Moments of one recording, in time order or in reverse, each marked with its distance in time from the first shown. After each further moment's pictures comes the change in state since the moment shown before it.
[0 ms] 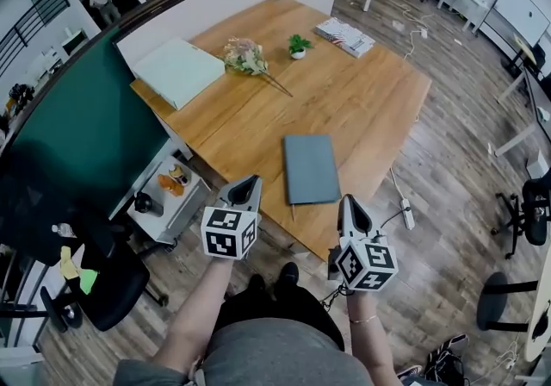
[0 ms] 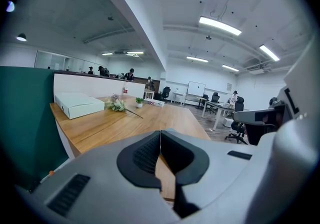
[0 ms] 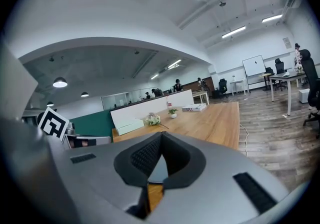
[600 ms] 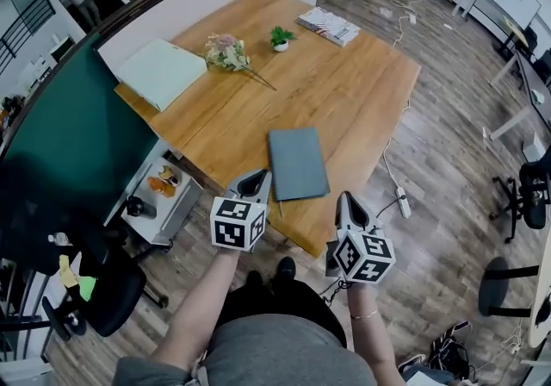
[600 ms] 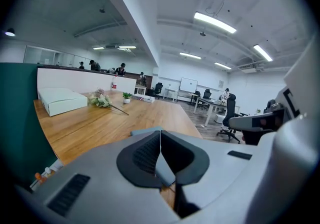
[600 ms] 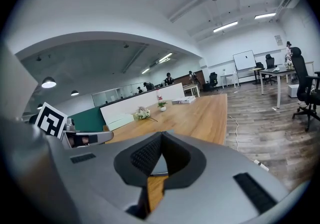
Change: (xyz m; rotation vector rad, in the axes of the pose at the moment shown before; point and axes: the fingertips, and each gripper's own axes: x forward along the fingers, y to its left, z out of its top) left arm 0.045 -0.045 -0.007 0.020 0.054 -0.094; right arm -0.001 -0.042 -0.019 0.059 0.077 -0.093
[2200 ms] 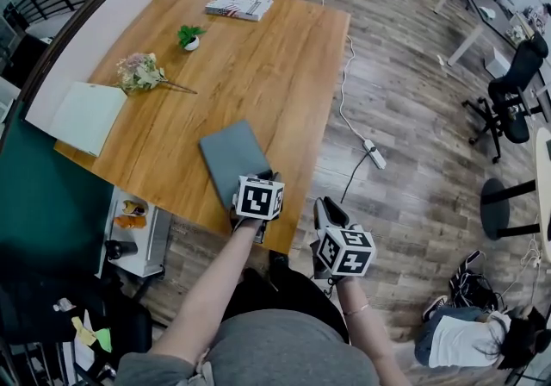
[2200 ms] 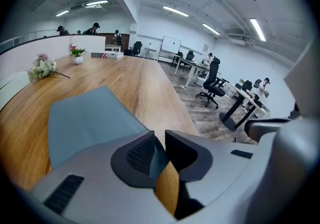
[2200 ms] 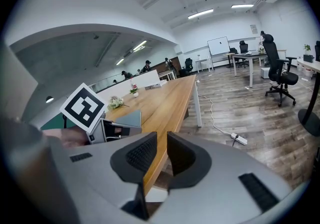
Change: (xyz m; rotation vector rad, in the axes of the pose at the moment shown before) left arm 0.141 -0.122 -0.099 0.116 0.497 -0.207; right arm -0.033 -0.095 -0.079 0.187 0.147 -0.225
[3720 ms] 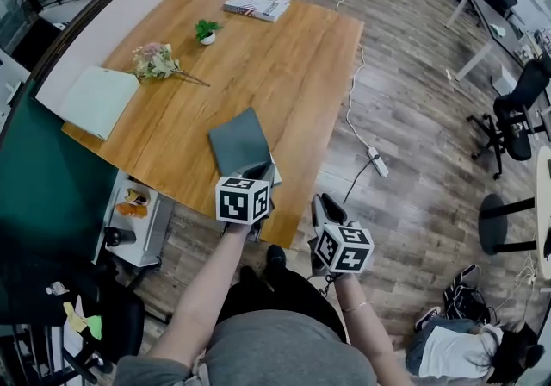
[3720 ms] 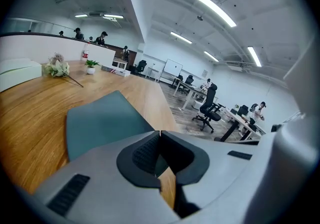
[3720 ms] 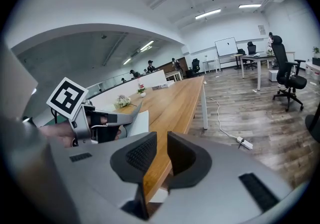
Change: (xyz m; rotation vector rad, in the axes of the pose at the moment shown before) left arm -0.060 0.015 0.027 -0.130 -0.248 -0.066; right arm 0.004 0.025 0.005 -0.054 -0.001 0.066
